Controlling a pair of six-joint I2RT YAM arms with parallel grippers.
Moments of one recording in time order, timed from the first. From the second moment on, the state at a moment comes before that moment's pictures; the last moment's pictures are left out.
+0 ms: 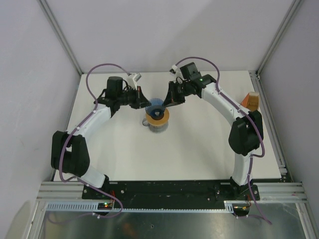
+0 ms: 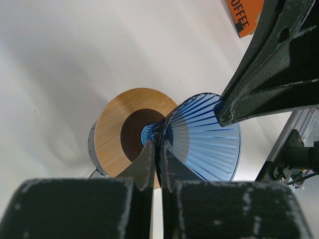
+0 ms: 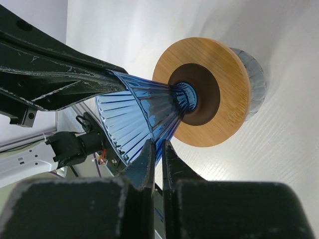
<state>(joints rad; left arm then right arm) -0.27 1.55 1.16 -0.22 0.66 -0.21 0.52 1.94 1.80 -0.73 -0.57 0.44</state>
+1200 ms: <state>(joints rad) -0.26 1.53 1.16 -0.34 0.66 -0.26 0.57 1.95 1.81 -0.72 -0.44 0.48</state>
